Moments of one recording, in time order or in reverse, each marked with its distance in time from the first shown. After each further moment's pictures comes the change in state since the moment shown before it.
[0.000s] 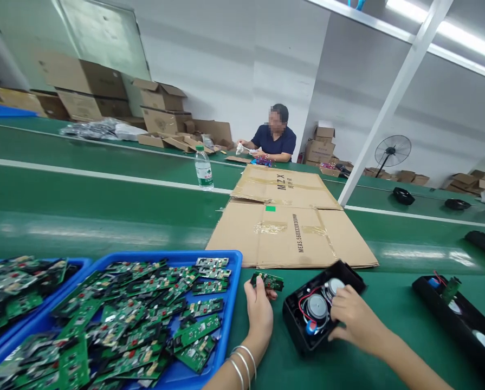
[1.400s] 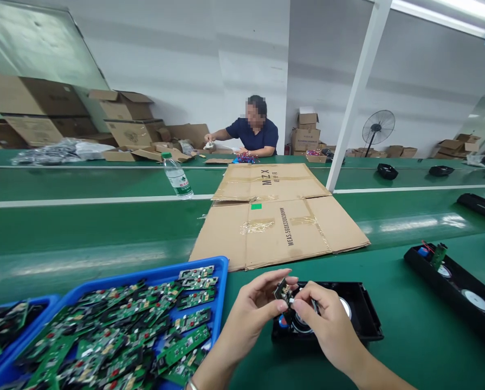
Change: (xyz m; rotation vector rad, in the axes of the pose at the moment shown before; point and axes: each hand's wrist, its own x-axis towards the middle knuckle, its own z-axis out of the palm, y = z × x) left_hand -0.025 0.110 0.007 0.031 -0.895 -0.142; right_hand 0.040 -0.082 -0.040 1.136 0.399 0.576
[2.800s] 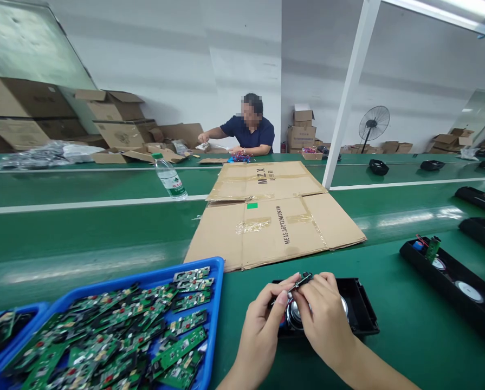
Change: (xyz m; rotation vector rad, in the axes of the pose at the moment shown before) left_hand -0.013 -0.023 0.029 0.190 0.192 0.072; right_hand 0.003 0.016 0.006 -0.725 0.275 -0.556
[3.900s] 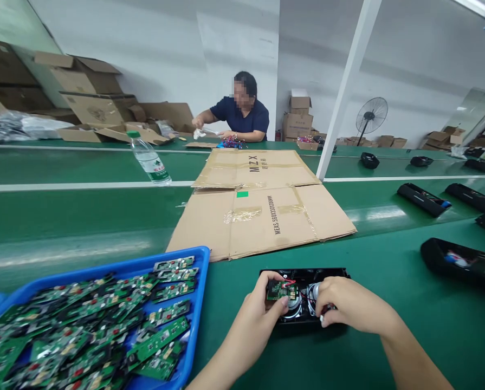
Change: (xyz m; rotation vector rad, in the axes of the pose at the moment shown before) left_hand 0.007 -0.007 0.004 0.122 -0.203 -0.304; right_hand 0.003 0.065 -0.063 0.087 -1.020 0.150
